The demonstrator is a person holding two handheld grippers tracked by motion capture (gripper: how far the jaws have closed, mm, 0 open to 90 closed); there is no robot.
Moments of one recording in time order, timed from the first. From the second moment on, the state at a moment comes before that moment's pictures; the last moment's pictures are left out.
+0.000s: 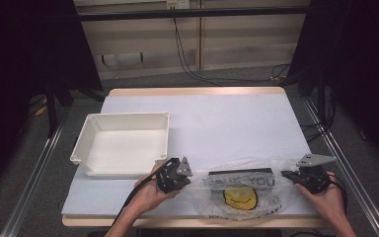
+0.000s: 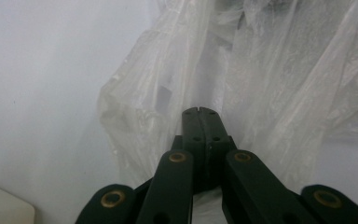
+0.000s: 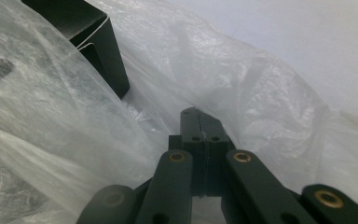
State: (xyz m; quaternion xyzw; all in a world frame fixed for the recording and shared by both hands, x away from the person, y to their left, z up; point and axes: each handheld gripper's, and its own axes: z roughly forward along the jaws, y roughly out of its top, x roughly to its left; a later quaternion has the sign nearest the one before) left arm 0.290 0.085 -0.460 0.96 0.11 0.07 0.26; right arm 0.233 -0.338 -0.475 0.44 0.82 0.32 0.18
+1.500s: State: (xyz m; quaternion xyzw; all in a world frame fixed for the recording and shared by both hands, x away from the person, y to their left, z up) left arm 0.289 0.078 -0.424 0.90 0.13 0.01 0.42; right arm 0.217 -0.303 -0.430 0.37 0.79 0.47 0.15
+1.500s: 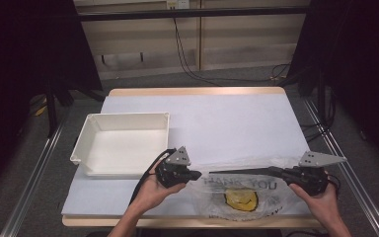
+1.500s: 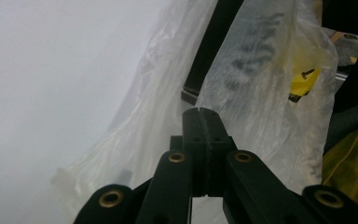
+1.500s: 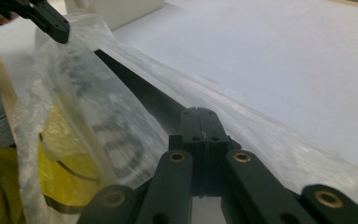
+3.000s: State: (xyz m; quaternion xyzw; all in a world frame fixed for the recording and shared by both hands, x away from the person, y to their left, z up) left arm 0.350 -0.024 -0.465 0.93 0.14 -0.06 0.34; right arm 0.206 -0.220 -0.481 0.29 0.86 0.42 0.05
